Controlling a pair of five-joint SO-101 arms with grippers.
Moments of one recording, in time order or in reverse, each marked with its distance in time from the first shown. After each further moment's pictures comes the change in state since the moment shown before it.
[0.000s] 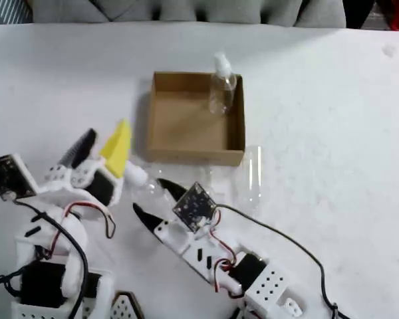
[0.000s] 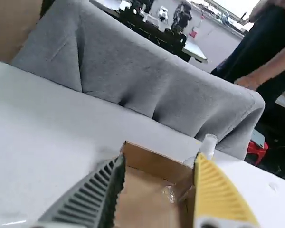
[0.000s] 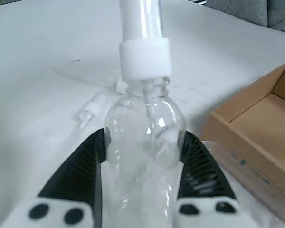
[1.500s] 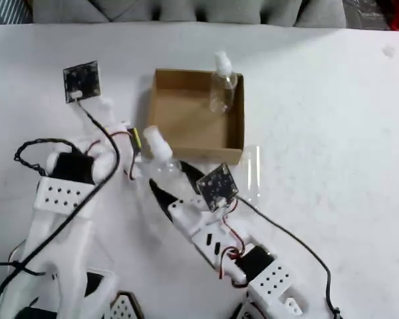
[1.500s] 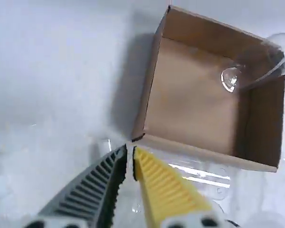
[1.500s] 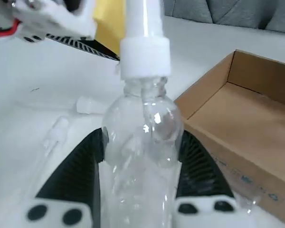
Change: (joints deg) left arm 3.8 53.1 -24.3 10.5 -3.2; right arm 8.7 -0.1 -1.6 0.0 -6.3
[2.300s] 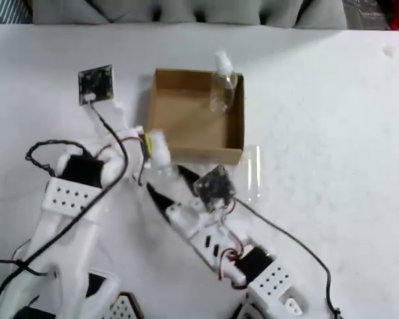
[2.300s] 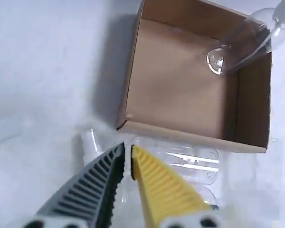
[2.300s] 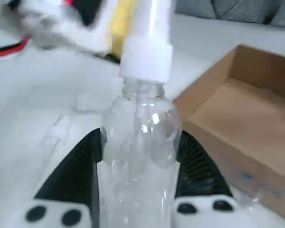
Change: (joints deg) left arm 4.3 0.0 1.9 -0.7 -0.2; right arm 1.0 0.1 -0.7 0.6 -0.5
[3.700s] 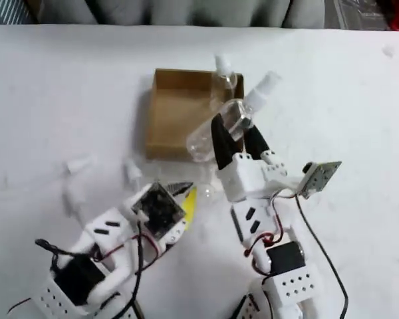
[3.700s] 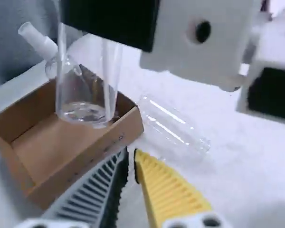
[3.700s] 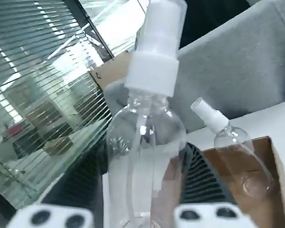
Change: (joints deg) left arm 29.7 -54.4 34.8 -5.5 -31.7; right arm 22.0 -13.3 -5.6 0.0 -28.2
